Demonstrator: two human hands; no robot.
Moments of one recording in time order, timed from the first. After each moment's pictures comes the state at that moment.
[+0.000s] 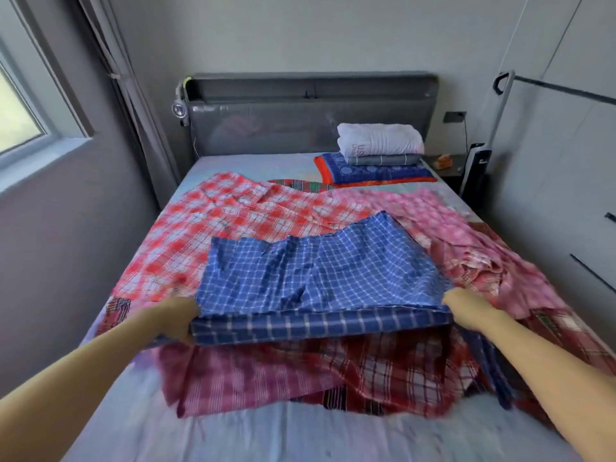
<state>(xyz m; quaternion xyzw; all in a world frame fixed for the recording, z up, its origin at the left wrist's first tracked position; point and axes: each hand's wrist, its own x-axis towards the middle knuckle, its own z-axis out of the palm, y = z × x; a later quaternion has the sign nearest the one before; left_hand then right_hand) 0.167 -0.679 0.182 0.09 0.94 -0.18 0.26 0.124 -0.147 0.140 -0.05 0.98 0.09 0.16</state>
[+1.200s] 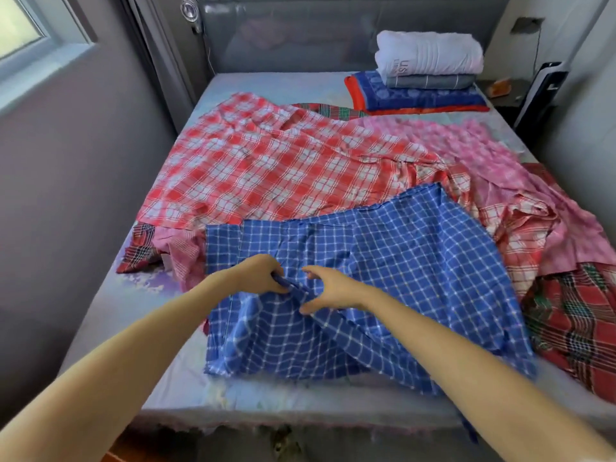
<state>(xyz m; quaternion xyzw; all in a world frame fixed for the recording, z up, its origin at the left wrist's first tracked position) 0.168 -0.609 0.114 0.11 0.94 0.12 0.30 0.176 -0.418 0.110 -0.16 0.84 -0.34 0.40</state>
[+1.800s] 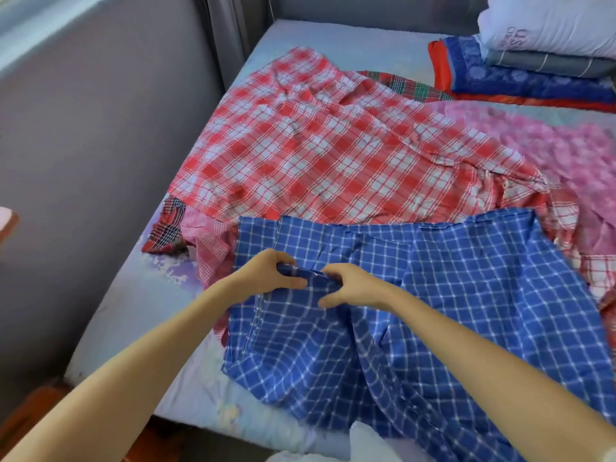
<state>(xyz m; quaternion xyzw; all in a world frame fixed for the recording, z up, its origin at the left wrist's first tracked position) 0.077 -0.695 0.077 -0.11 0.85 0.45 0.25 0.026 -0.500 0.069 -0.23 0.80 -0.33 0.45</state>
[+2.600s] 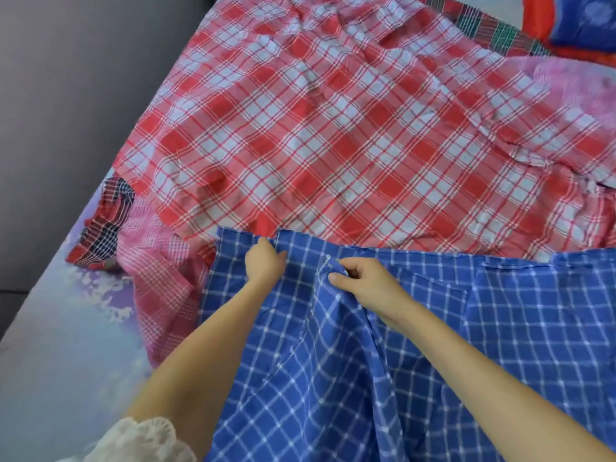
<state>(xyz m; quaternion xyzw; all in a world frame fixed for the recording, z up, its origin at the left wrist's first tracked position) -0.122 -0.762 -0.172 -0.41 0.84 0.32 0.18 -0.147 -0.575 -0.073 -0.09 0.79 -0.44 0.42</state>
